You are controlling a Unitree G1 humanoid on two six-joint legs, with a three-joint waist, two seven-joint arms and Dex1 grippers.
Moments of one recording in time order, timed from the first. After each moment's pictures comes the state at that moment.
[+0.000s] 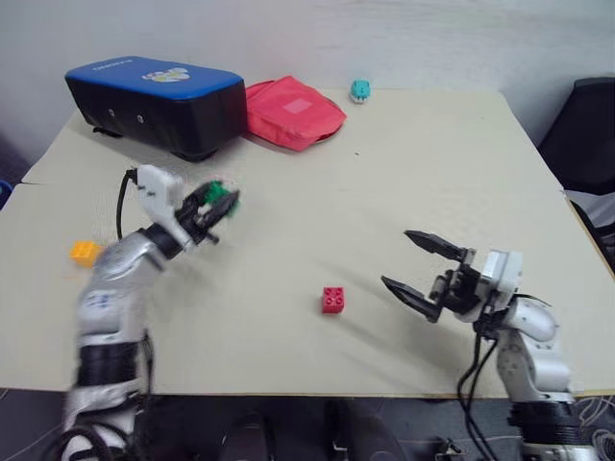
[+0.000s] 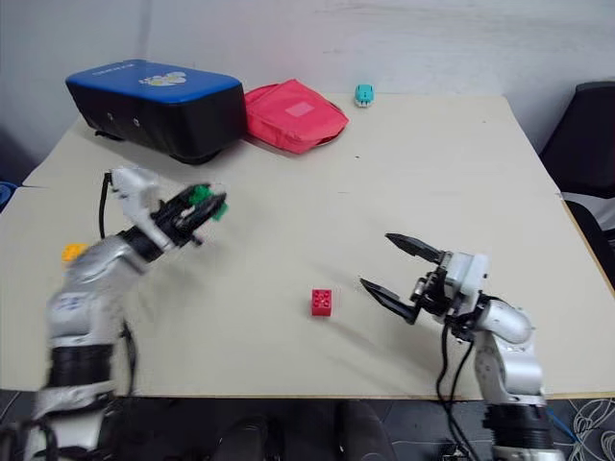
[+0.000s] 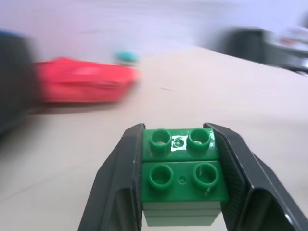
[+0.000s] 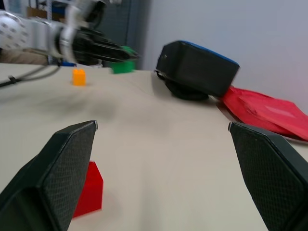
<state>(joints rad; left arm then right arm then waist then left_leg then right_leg) -0.32 0.67 0.18 -0.11 -0.57 0.38 -0.93 -0.13 -0.50 -0.20 -0.04 0.58 -0.17 1.12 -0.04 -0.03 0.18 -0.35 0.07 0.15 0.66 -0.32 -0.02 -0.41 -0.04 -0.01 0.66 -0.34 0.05</state>
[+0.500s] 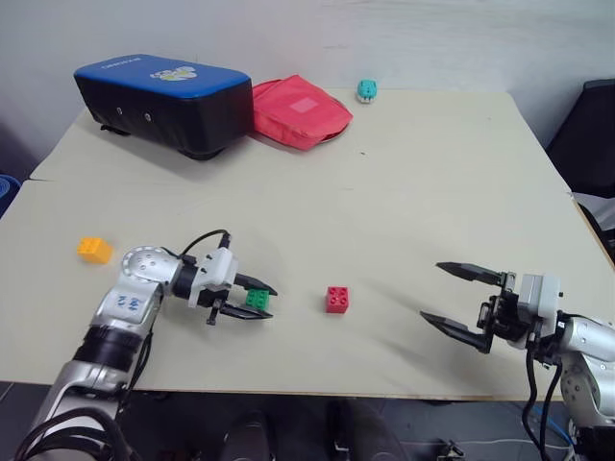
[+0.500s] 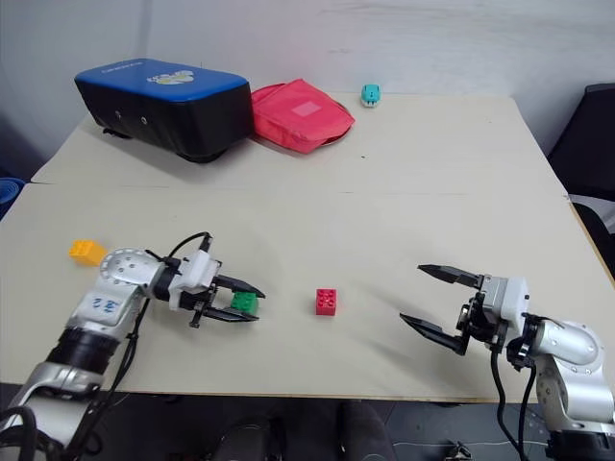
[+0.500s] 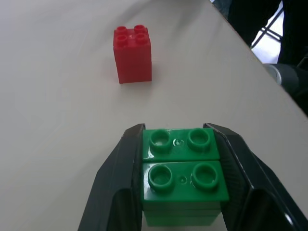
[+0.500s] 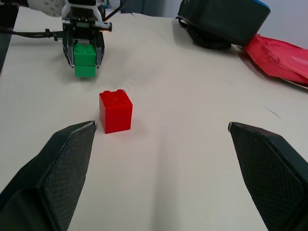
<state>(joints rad) -0.58 0.60 -0.18 0.45 -0.27 -0.18 -1.49 0.05 -0.67 -0.26 -0.10 0.58 -0.14 1.24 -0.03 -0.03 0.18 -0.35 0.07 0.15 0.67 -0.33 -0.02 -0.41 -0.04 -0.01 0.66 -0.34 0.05</state>
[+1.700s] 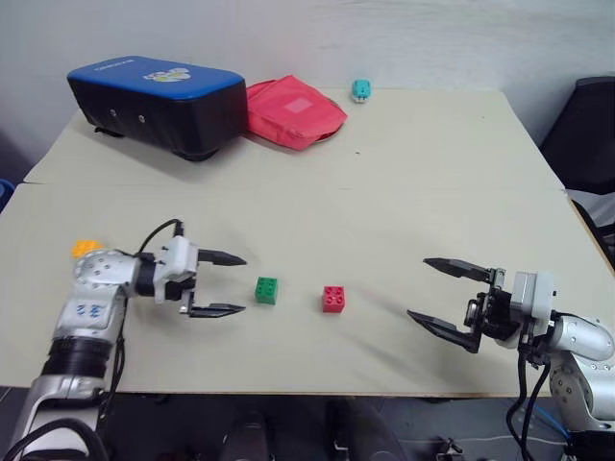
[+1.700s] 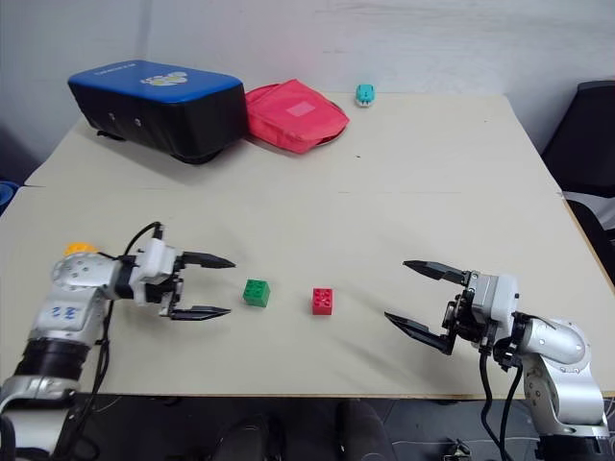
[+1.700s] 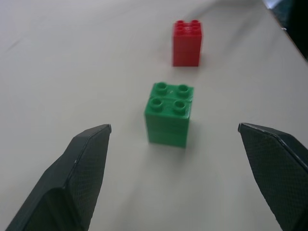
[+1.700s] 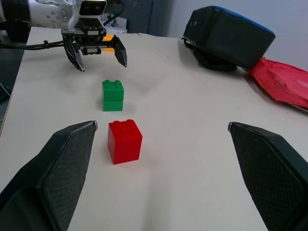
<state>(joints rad) -0.23 0.74 0.23 0.13 -0.40 0.01 -1.26 -0.04 -0.61 -0.19 -0.16 0.59 -0.09 1.21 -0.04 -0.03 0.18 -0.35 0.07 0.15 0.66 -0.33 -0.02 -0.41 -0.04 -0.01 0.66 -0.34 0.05</state>
